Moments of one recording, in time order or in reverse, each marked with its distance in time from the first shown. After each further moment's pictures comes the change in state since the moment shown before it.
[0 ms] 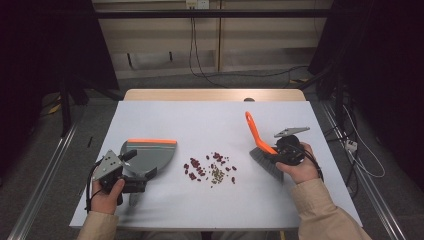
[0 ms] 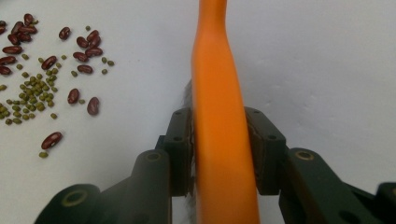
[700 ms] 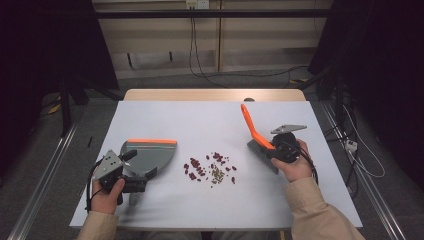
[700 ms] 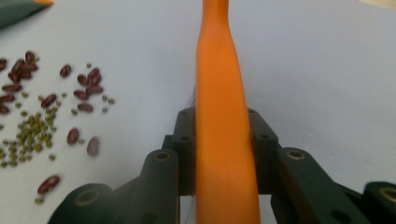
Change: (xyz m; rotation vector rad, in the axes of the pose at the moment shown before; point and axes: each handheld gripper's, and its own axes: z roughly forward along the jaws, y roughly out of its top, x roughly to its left) left arm 0.001 0.000 0.000 0.005 0.000 0.001; right arm 0.007 0.014 0.007 -0.089 -0.030 0.009
